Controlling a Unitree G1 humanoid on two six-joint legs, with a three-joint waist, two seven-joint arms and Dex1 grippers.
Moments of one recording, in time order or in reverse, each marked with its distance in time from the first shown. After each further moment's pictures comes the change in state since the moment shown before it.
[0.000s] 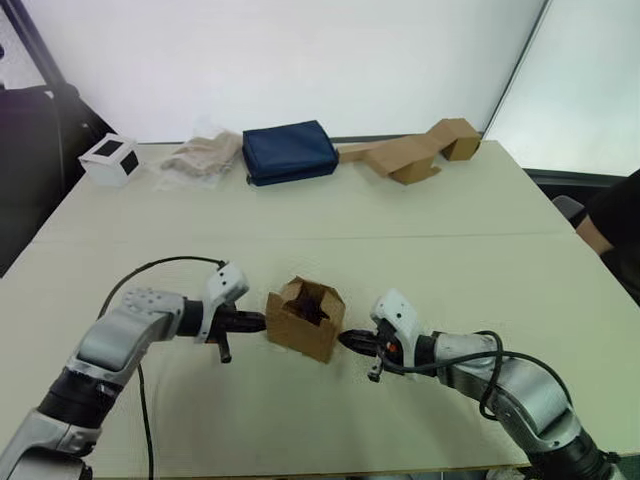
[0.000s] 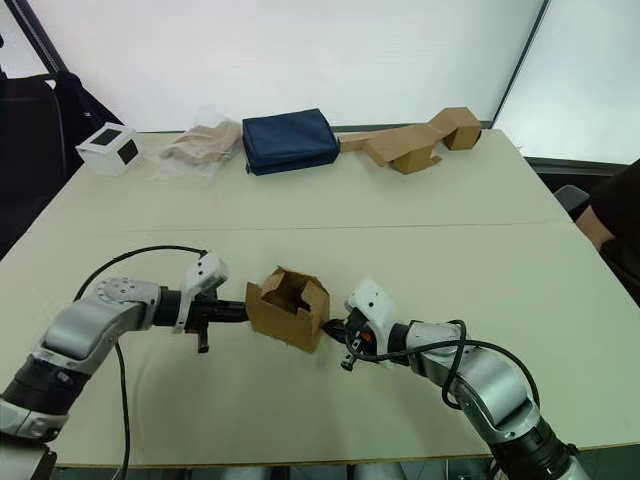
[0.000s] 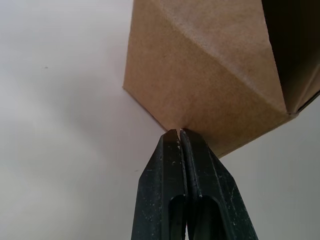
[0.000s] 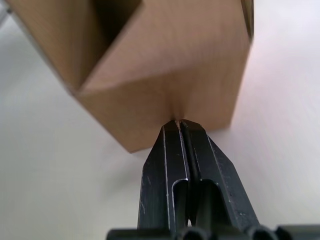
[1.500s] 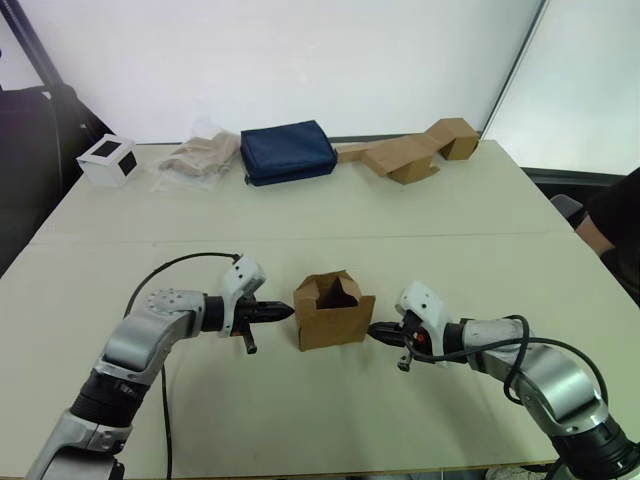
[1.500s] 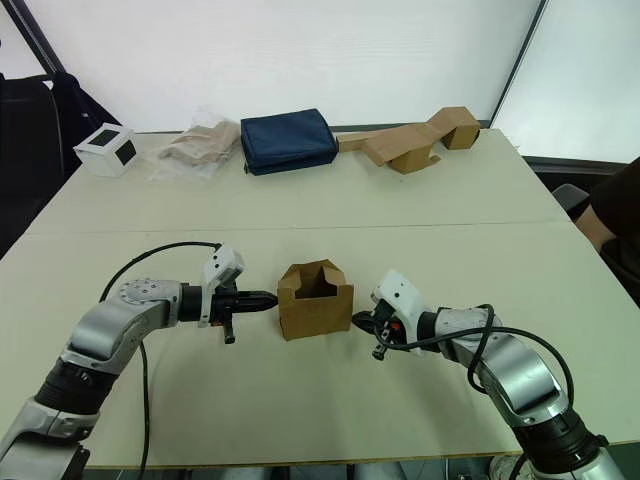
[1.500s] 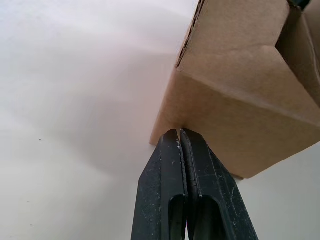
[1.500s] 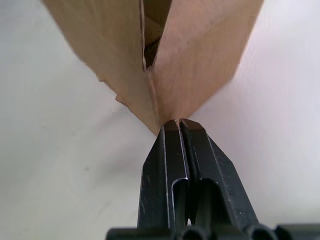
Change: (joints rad) left arm -0.033 -0.138 0.030 0.024 0.006 -0.027 0.087; right arm -0.018 -0.104 -0.085 0.027 -0.049 -0.012 0.178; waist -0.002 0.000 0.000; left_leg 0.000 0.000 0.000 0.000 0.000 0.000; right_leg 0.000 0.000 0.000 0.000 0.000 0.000
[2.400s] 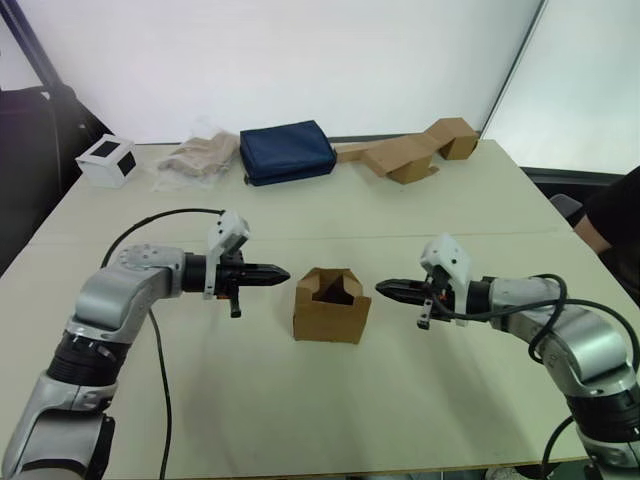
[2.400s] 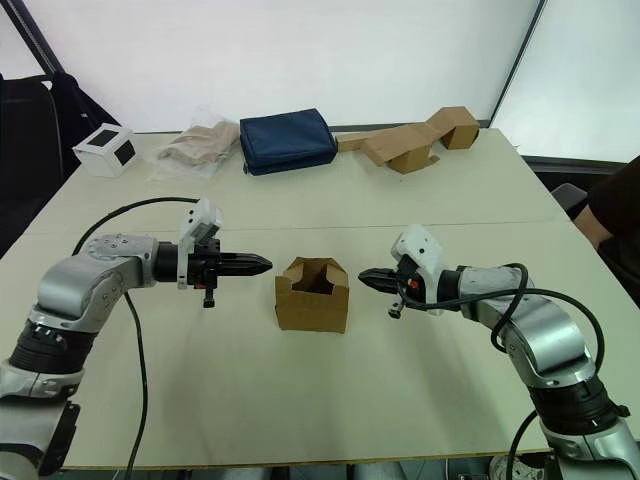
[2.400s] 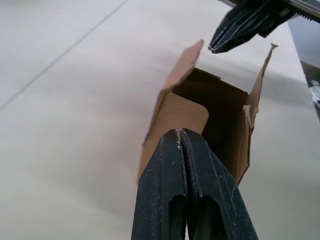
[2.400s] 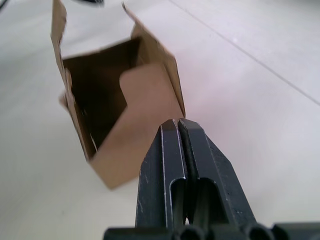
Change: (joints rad) left arm -0.186 0.063 0.029 0.023 -0.103 0.072 -0.146; right arm -0.185 -0.015 -0.116 0.056 0.088 -0.023 0.091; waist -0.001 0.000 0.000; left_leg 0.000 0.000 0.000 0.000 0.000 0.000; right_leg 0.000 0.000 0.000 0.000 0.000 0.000
